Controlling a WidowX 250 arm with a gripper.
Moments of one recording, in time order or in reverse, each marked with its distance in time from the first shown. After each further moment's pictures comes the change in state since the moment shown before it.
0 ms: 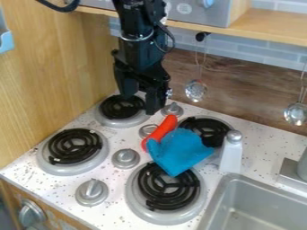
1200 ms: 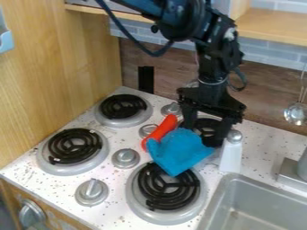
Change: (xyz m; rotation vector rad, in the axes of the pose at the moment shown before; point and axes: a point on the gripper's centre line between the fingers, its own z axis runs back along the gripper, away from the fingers) arm 0.071 -0.075 -0.067 -0.005 -0.078 0.261
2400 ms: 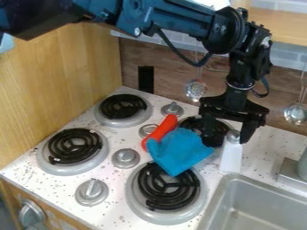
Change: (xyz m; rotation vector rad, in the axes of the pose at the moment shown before) arm 0.019 -0.024 -0.026 0.063 0.115 0.217
